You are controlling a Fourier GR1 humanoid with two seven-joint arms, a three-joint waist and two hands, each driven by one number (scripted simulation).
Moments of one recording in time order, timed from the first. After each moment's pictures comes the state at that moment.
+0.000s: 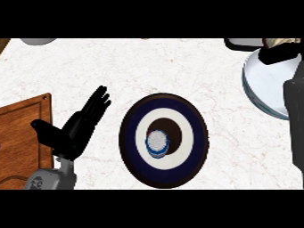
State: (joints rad) left arm -0.12 0.11 -0.17 -1.55 0.23 -0.04 0.13; right arm -0.77 -0.27 -0.17 -1.45 1.26 0.21 0.79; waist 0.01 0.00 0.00
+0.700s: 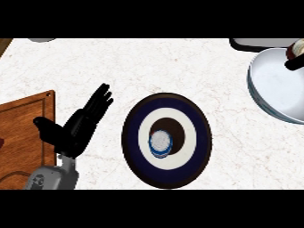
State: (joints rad) left arm -0.14 0.10 -0.16 -1.55 0.22 -0.05 0.15; right arm -0.86 -0.46 -0.34 -0.79 1.25 -0.04 0.62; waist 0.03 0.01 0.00
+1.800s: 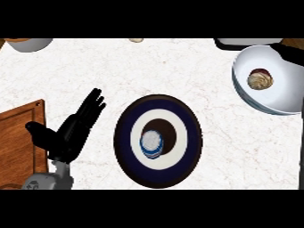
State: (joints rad) left arm -0.08 0.10 -0.13 -1.56 0.22 -0.05 0.15; right arm -0.72 -0.21 -0.62 -1.14 0.66 -0.46 0.01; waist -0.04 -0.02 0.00
